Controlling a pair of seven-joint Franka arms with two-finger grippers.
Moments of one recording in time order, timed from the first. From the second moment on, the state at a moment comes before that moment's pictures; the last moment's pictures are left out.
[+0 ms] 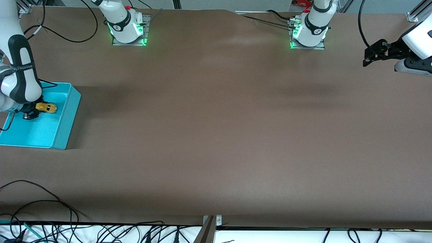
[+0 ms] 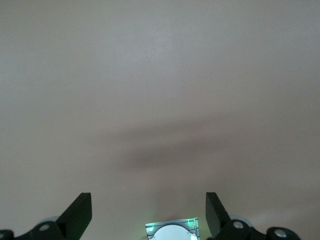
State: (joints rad) left arm 0.02 -0.02 -0.07 -1.51 0.00 1.36 0.10; right arm -0.14 0.56 -0.40 -1.90 -0.03 2.25 1.25
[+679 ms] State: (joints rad) left arm 0.02 -0.02 -0.07 -1.51 0.00 1.36 0.10; right arm -0.11 0.37 -0.39 -1.80 -0.03 1.94 1.31
